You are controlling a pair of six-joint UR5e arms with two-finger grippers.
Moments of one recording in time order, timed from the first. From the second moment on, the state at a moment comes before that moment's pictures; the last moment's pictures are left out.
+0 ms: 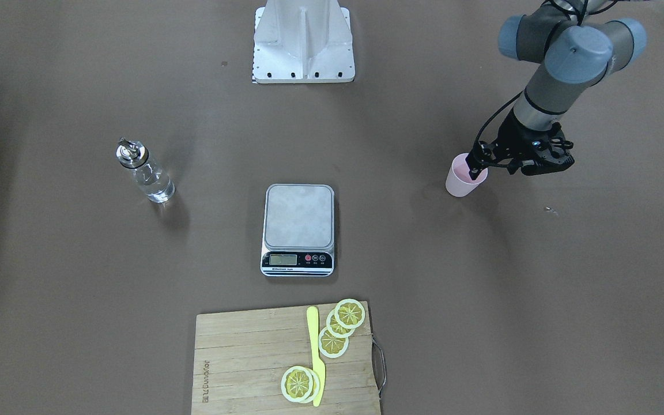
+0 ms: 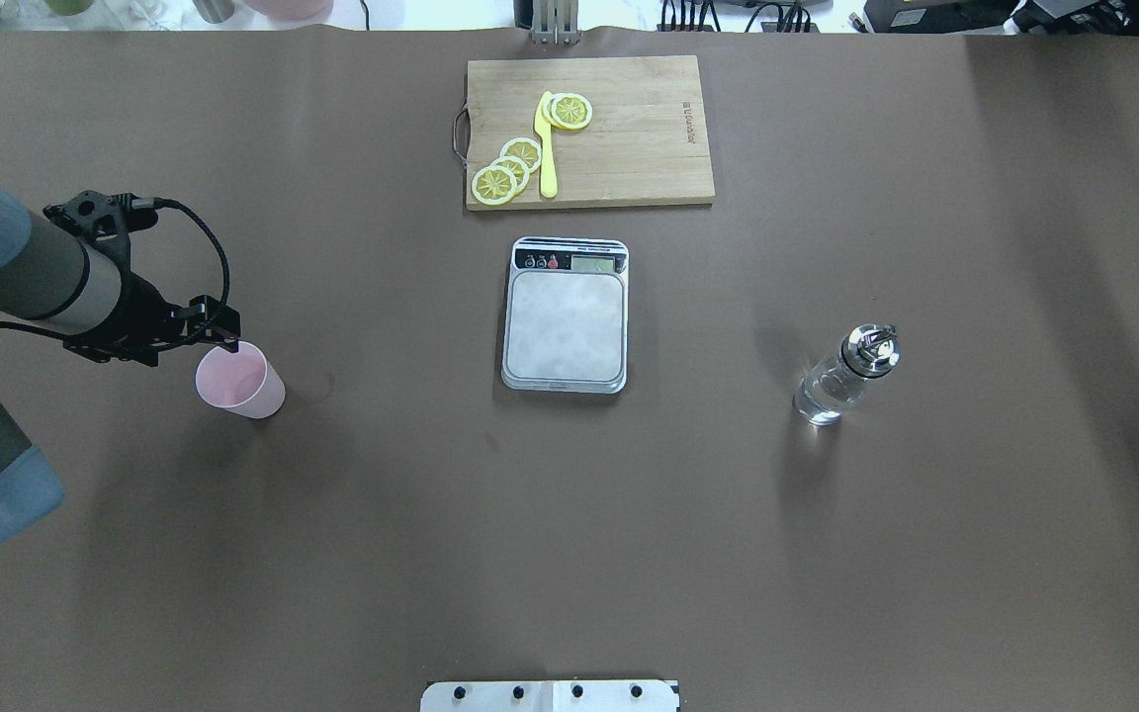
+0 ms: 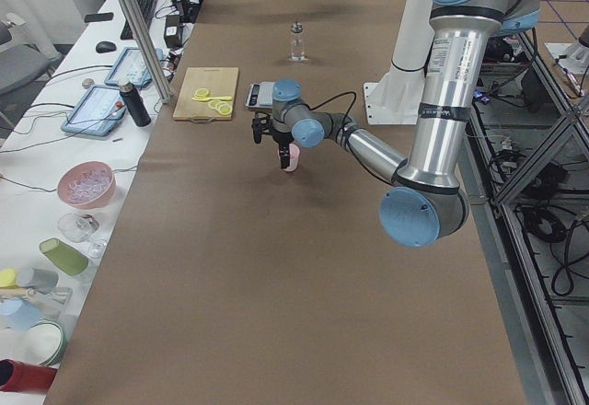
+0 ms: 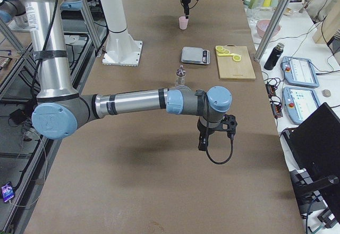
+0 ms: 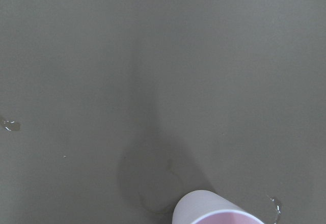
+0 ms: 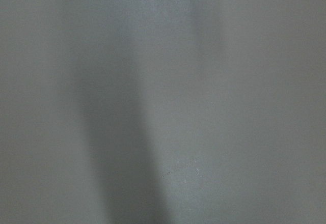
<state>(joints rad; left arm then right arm) -0.76 -1.73 -1.86 -1.85 -2.04 -1.18 1.54 -1.46 1.62 -1.76 2.38 0.11</state>
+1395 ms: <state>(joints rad) -0.84 -1.89 -1.87 -1.72 -2.23 -1.23 1.55 -1.43 1.63 -1.76 2.41 0.10</state>
